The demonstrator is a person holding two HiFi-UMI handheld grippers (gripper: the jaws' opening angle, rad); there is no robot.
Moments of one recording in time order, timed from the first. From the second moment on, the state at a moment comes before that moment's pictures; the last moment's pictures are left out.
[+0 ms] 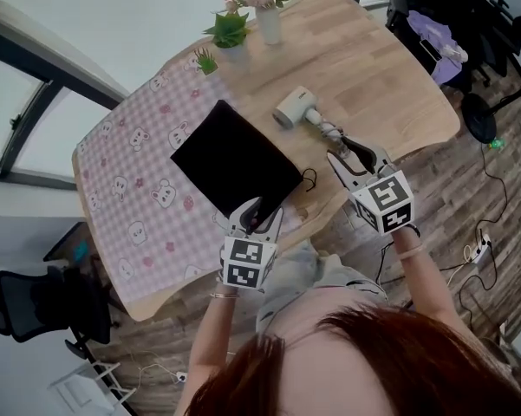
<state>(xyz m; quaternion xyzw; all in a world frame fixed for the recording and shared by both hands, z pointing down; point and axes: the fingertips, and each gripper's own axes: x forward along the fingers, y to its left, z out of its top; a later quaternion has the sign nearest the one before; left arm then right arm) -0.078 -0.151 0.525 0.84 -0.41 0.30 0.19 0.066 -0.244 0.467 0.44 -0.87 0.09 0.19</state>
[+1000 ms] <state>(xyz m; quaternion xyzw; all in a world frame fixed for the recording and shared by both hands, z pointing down) -0.091 -0.155 0.631 0.82 -0.32 0.43 0.17 0.076 -0.288 0.572 0.43 -0.84 0.13 0.30</state>
